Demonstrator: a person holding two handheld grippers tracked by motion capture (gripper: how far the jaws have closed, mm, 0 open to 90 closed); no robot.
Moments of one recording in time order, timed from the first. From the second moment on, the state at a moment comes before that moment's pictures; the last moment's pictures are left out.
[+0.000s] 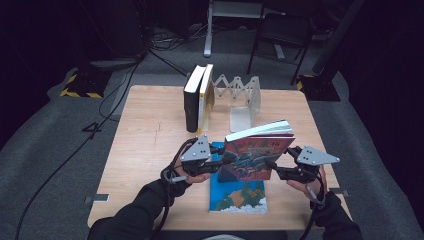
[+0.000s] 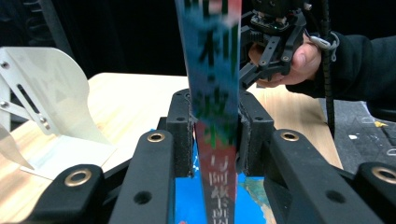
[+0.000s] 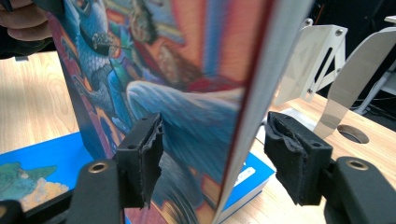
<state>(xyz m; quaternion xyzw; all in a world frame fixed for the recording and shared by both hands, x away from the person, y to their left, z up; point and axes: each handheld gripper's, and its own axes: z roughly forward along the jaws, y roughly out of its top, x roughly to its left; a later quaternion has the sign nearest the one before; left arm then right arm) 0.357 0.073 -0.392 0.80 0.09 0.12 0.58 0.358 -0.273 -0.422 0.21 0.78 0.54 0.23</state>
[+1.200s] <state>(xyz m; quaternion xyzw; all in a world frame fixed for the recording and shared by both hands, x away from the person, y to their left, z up) 0.362 0.040 -0.411 0.79 0.11 0.14 0.58 0.356 -0.265 -0.419 0.22 0.78 0.54 0.24</state>
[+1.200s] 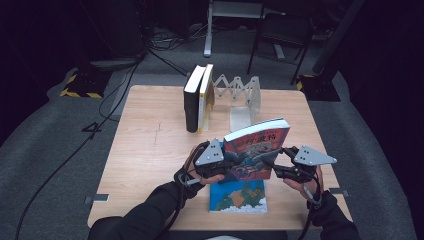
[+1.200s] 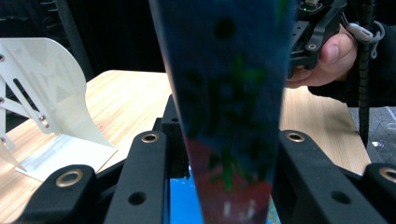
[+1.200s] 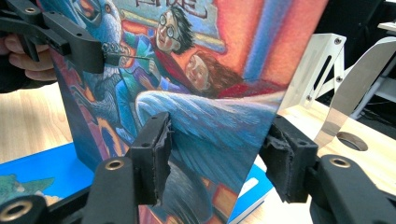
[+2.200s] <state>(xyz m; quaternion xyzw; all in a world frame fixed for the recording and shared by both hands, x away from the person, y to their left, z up) 0.388 0.027 -0.374 0.78 0.14 0.19 0.58 0.363 -0.294 -0.422 0.26 0.77 0.53 0.23</state>
